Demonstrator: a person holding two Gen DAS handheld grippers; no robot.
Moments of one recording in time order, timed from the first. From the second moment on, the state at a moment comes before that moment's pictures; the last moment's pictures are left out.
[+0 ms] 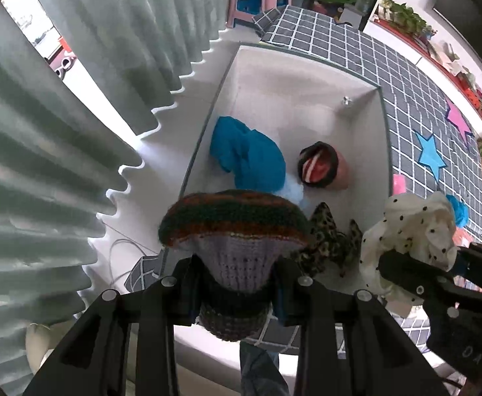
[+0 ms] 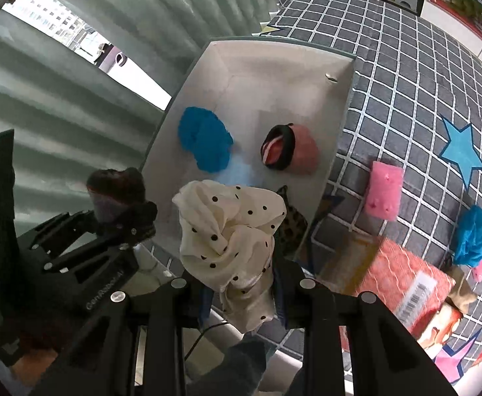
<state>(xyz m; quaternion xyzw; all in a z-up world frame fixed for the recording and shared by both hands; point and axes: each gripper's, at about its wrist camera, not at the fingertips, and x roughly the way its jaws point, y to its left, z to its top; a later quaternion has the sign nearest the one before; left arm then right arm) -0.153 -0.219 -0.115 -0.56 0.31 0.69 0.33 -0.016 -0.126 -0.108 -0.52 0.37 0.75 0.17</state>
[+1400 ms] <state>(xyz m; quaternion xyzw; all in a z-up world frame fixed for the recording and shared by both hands) -0.147 -0.214 -0.178 -0.59 0.36 0.65 0.31 -0.023 -0.167 -0.173 -0.60 0.40 0.68 0.13</state>
